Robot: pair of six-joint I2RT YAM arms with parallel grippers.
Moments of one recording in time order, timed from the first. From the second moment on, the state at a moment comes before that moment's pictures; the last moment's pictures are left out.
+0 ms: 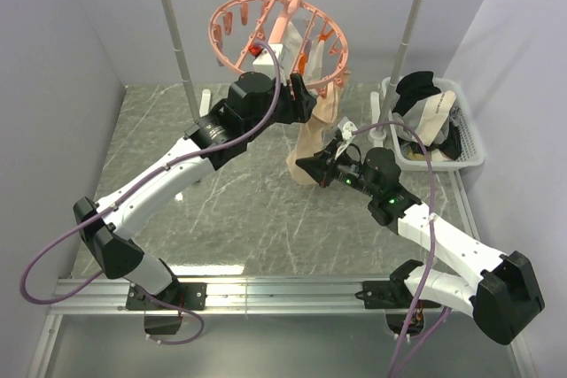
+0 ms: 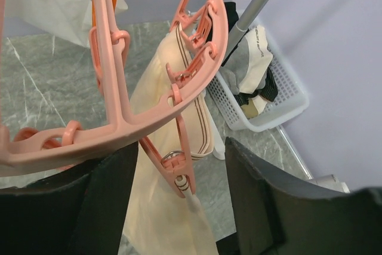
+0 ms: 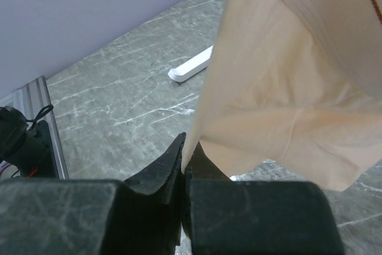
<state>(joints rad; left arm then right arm) -0.82 1.53 1.66 -0.31 -0.22 -0.46 0.59 1.05 0.64 0.39 -0.42 0.23</state>
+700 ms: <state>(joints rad) -0.82 1.52 1.55 -0.25 -0.25 -0.50 0.61 1.07 0.67 0.35 -0.42 0.22</state>
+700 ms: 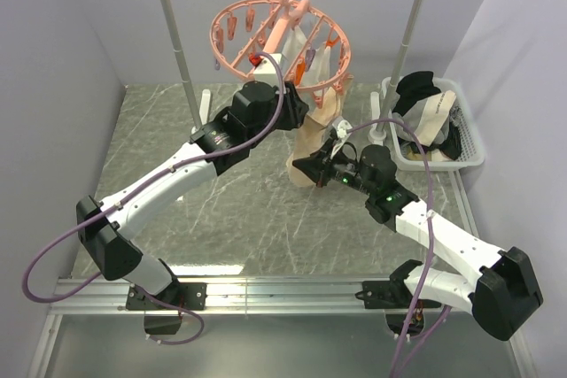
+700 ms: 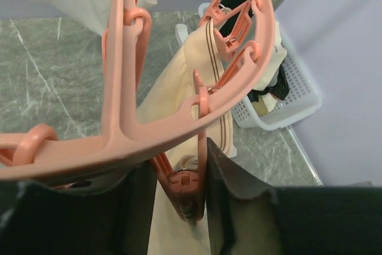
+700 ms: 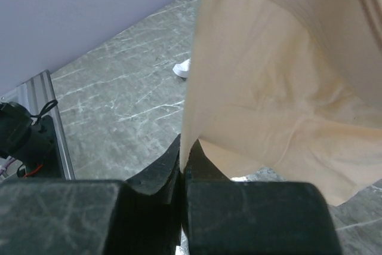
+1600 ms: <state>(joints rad) -0.83 1.20 1.26 -0.12 -0.26 -0.52 0.61 1.09 0.67 0.34 -0.30 0.22</state>
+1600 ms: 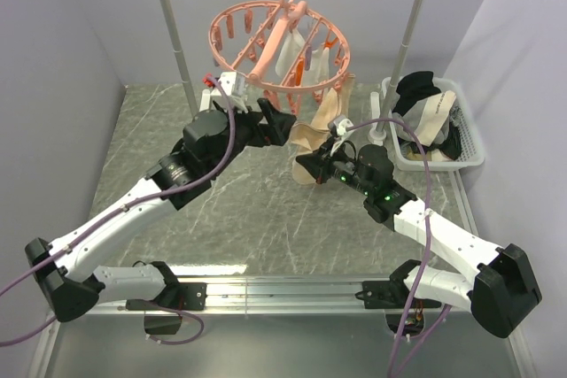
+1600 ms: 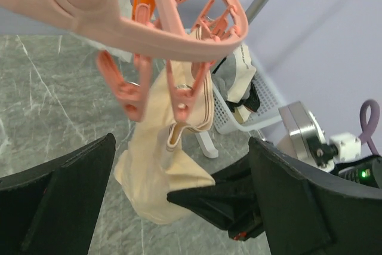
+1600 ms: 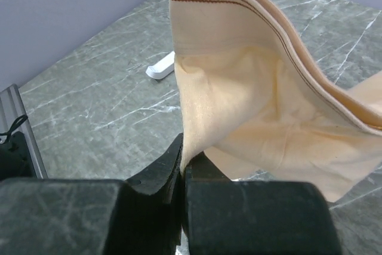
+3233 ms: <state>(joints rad) -0.84 1.32 1.21 -0.13 -0.26 -0.54 0.61 0.96 0.67 0.27 -0.14 0.25</state>
